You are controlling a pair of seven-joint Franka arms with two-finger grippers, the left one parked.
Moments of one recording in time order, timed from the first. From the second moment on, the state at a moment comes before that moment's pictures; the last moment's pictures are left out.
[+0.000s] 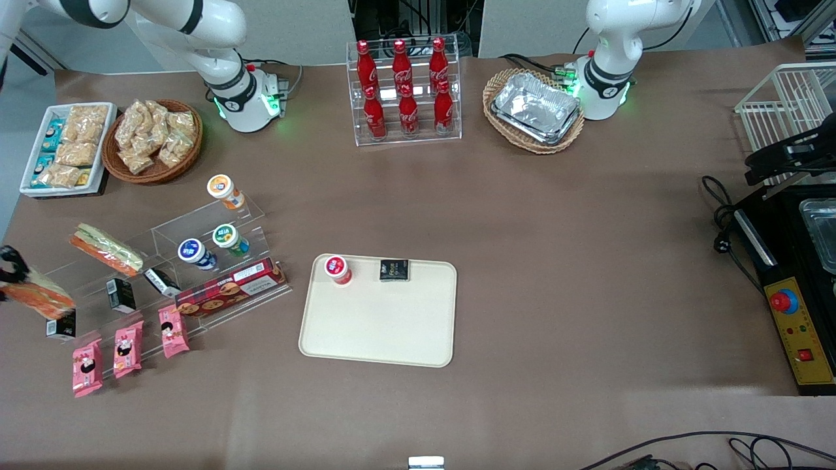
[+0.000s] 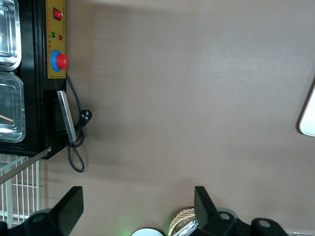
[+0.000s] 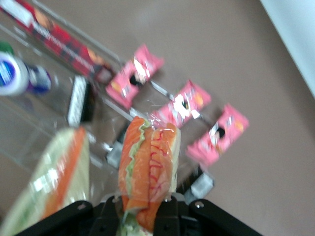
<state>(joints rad) -0.06 0.39 -0.39 -1.49 0.26 1.85 -1.53</state>
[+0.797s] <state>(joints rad) 0.50 0.47 -0.37 -1.46 0.36 1.94 -1.04</state>
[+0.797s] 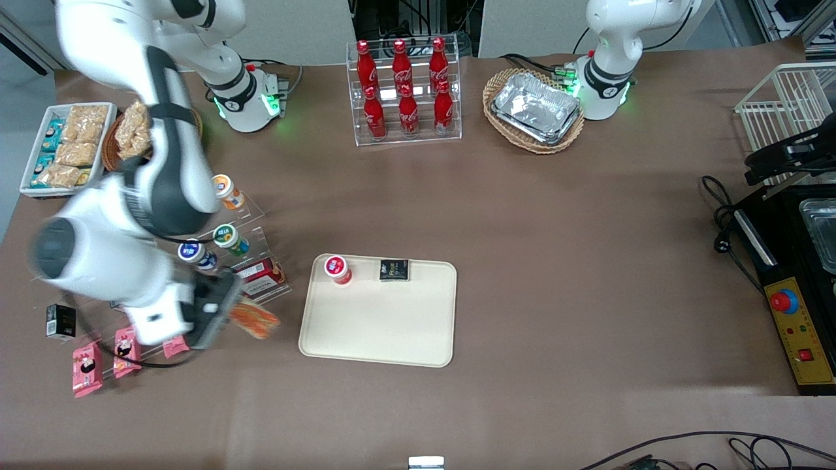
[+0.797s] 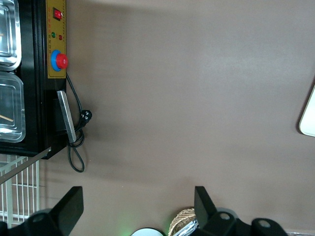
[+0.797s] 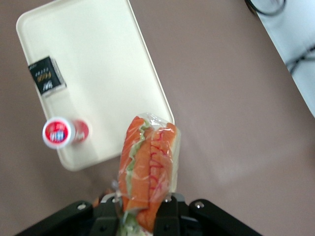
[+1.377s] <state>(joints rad) 0.76 0.70 -0.37 -1.46 0.42 2.29 -0.97</state>
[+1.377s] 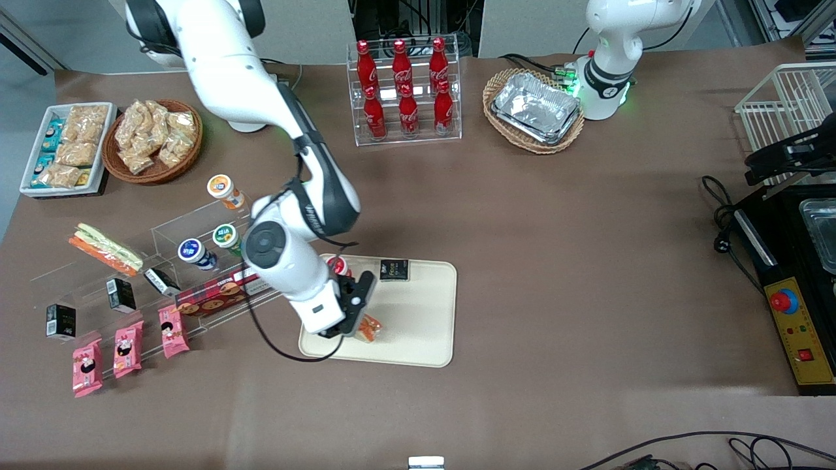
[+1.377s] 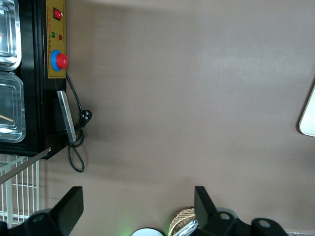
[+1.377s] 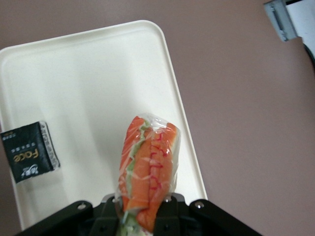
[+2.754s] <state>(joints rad) 0.78 0.84 -0.32 -1.42 0.44 2.46 -0.97</state>
